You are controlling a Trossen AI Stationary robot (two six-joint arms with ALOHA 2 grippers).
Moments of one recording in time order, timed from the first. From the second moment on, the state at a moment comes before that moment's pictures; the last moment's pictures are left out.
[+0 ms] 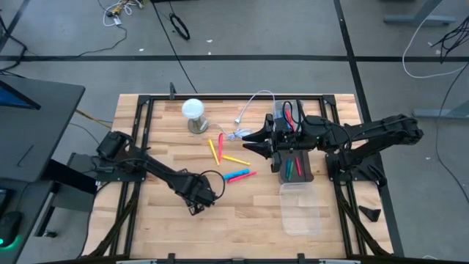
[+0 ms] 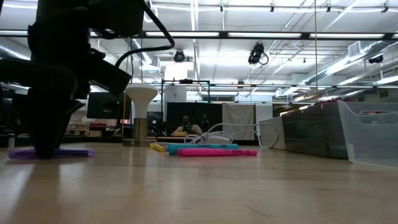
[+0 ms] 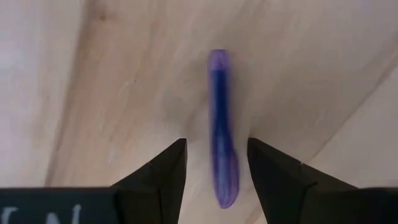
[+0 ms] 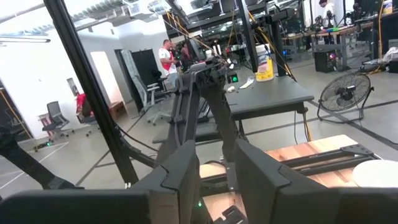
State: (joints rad) left arm -0.42 1.82 1.08 -0.86 -0.05 -0.87; right arm 0.12 1.26 1.07 0.27 0.06 0.25
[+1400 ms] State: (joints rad) left arm -0.35 1.64 1.03 -0.76 0.02 -0.85; right arm 0.12 1.26 1.07 0.28 0.06 0.32
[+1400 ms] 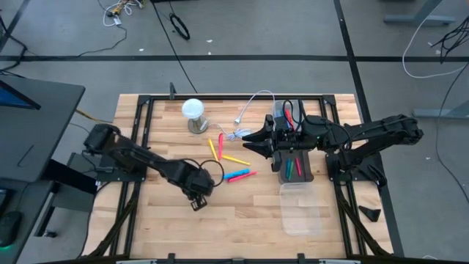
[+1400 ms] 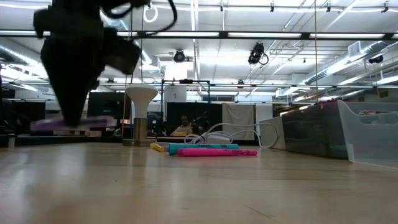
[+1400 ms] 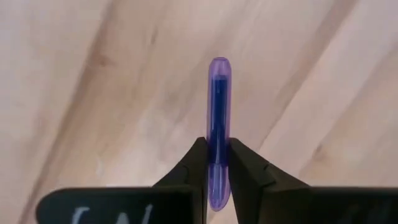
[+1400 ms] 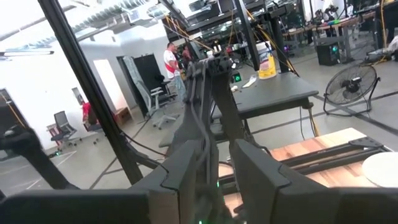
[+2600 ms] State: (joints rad) left arm -0.35 1.08 1.03 -0.17 -0.58 -0.53; right arm 0.12 1.26 1.07 0.30 0.05 0.89
